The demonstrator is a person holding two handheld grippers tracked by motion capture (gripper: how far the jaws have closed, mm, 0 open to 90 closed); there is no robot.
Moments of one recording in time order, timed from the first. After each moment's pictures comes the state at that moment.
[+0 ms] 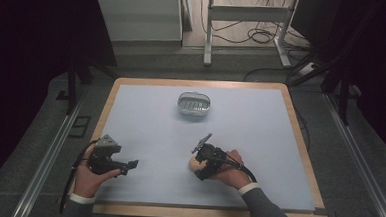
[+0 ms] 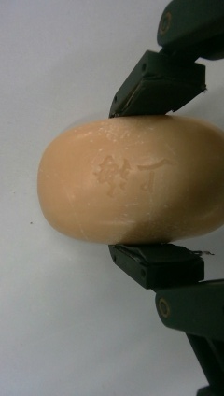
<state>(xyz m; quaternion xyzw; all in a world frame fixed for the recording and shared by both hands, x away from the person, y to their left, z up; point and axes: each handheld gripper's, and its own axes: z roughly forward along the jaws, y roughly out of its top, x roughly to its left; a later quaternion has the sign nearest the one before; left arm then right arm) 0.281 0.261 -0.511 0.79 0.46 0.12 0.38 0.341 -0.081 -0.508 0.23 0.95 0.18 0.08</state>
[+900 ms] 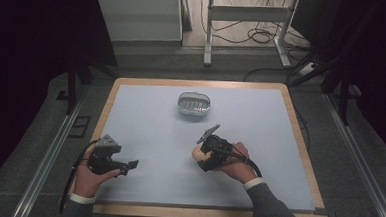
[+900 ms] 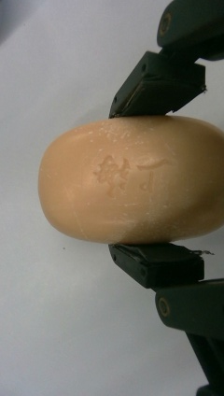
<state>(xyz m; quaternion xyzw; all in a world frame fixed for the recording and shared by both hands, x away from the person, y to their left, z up) 0.282 0.260 -0.512 0.80 0.46 0.12 0.37 0.351 -0.092 -0.477 0.24 0.94 0.21 0.10</state>
